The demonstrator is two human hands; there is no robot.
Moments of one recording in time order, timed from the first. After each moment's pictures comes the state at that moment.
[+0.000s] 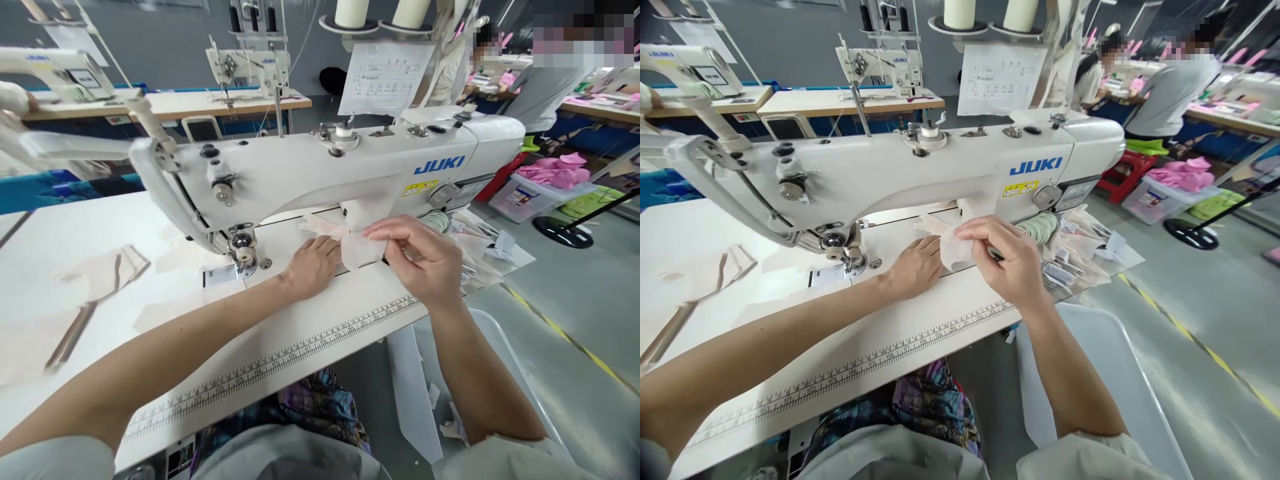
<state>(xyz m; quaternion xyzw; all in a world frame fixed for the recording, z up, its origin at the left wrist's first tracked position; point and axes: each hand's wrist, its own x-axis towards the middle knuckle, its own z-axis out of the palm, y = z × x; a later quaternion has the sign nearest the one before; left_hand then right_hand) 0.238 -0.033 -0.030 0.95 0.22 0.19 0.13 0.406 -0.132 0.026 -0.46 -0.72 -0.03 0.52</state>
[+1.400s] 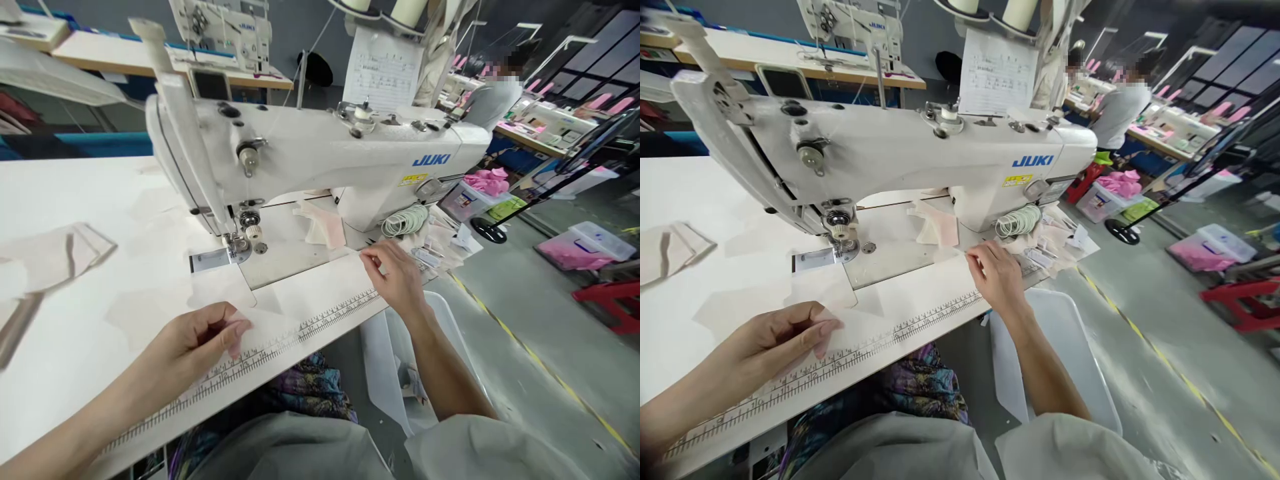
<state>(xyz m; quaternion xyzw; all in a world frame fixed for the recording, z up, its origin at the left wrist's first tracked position) 0.053 -0.110 -0.019 0.72 0.41 0.12 0.55 0.395 -0.157 -0.028 -0.64 -0.71 -0.16 0.26</state>
